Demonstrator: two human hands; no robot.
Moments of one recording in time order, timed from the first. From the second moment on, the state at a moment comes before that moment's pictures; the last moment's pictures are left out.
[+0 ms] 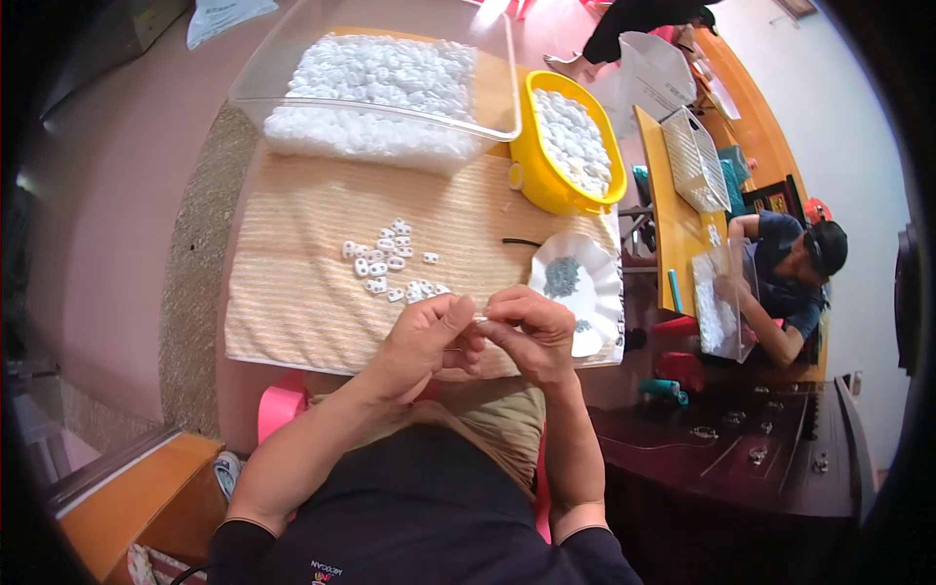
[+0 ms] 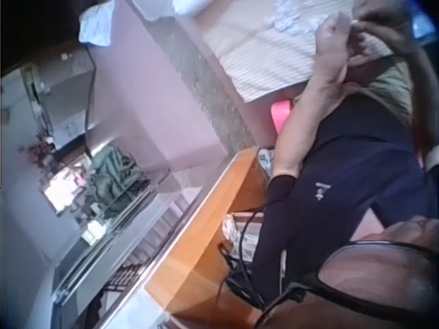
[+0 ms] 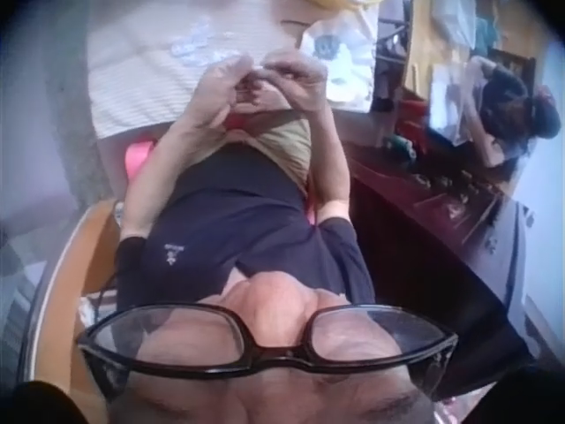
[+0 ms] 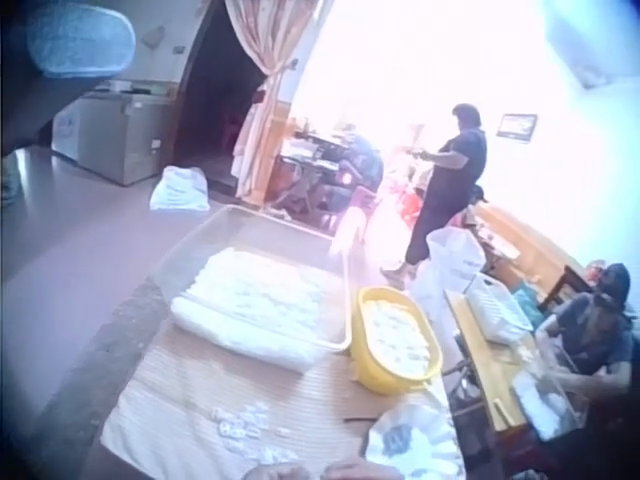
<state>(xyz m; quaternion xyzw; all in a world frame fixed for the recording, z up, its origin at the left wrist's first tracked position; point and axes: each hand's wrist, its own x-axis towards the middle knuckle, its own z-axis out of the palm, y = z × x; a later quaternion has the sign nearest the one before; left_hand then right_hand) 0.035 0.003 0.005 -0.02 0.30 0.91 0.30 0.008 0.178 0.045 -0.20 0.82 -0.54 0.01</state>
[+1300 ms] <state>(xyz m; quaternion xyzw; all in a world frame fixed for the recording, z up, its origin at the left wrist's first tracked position) 0.037 0.009 0.007 -0.04 0.34 0.88 0.34 0.005 0.279 0.062 -0.16 0.98 -0.08 0.05</state>
